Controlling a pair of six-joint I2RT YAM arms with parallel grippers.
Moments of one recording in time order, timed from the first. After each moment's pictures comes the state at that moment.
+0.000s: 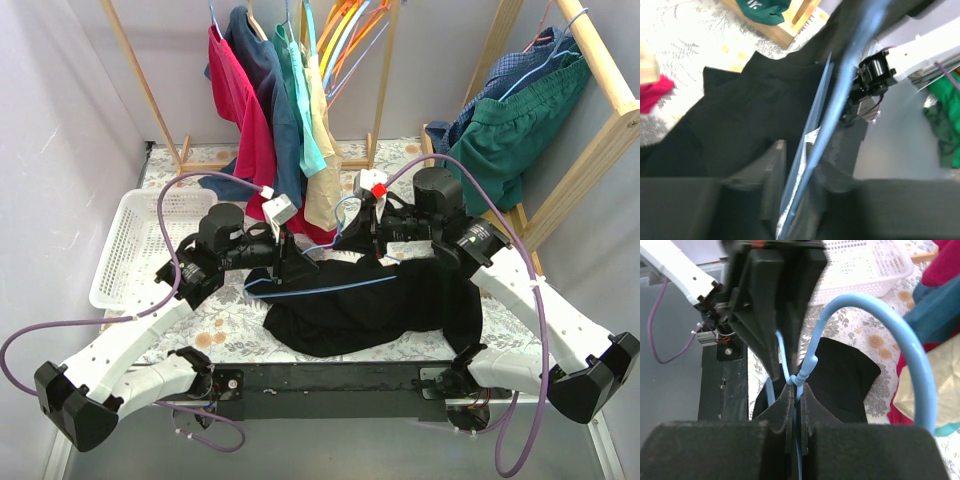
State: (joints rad) left arm -0.63 0.97 0.93 -0.31 0.61 -0.25; right arm 0.71 1.14 1.20 -0.38 -0.80 -0.14
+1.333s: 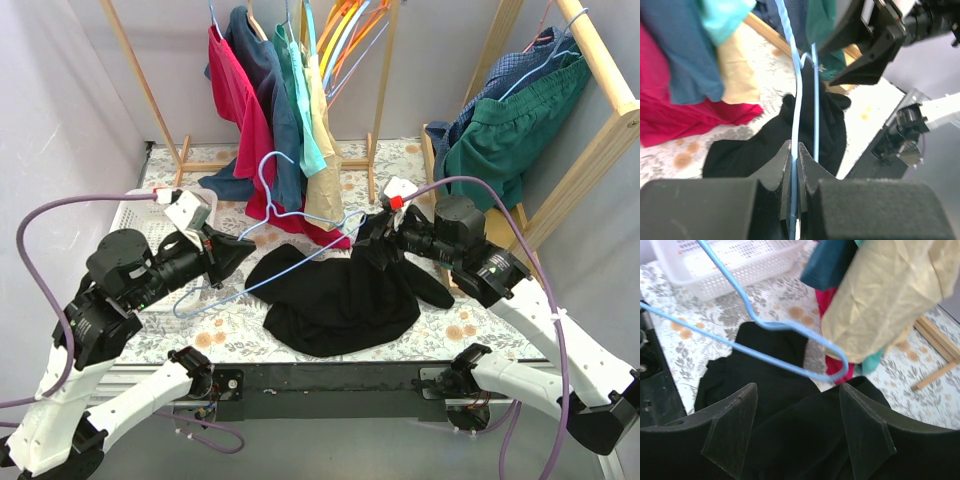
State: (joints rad) left arm -0.65 0.69 1.27 -0.71 0.24 -0.17; right arm 0.71 0.95 1.03 -0.34 -0.35 -0.13
